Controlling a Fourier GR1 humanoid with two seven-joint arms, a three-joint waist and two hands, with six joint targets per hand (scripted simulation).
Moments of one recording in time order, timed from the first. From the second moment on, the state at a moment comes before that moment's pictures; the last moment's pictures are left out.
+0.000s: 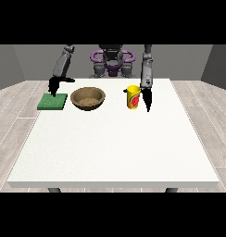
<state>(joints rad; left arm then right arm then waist) -0.57 0.11 0.21 -0.87 0.09 0.19 -0.72 -0.32 -0.25 -0.24 -0.98 -0.16 0.35 -0.75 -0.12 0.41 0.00</state>
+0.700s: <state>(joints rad) -0.52 0.12 0.25 -0.95 0.04 0.40 -0.83 -0.38 -0.35 -0.26 -0.99 -0.21 0.38 -0.73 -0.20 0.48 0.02</state>
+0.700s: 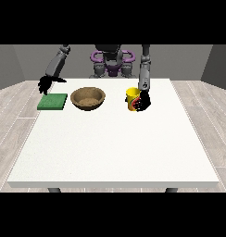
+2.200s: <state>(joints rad) -0.78 0.07 -0.42 -0.77 -1.11 0.50 0.19 -0.38 -0.37 -0.29 -0.56 -0.18 0.35 -0.68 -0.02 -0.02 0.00</state>
